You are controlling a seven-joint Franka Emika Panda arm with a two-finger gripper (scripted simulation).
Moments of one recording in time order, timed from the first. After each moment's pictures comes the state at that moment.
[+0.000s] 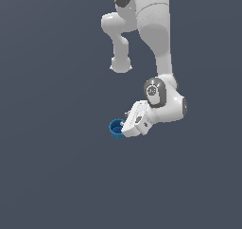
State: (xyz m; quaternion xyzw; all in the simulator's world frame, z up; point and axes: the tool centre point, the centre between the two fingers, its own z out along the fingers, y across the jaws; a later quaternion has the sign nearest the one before) arm -0.037 0.016 0.089 0.76 0.49 -0.33 0.26
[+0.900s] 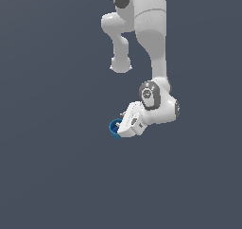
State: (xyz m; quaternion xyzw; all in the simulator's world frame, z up) arm -0.043 -0.006 0.073 0.74 0.50 -0.35 0.27
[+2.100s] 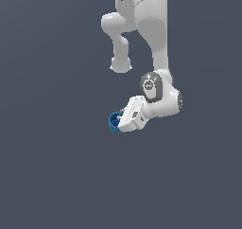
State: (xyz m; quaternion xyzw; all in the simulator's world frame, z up) arm -0.054 -0.003 0.104 0.74 0.50 -0.35 0.27
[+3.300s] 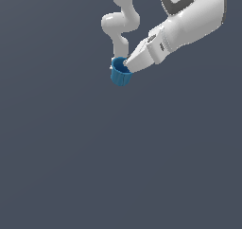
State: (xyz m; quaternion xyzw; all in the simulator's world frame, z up) arm -0.127 0.025 0.354 0.74 0.50 -0.34 0.27
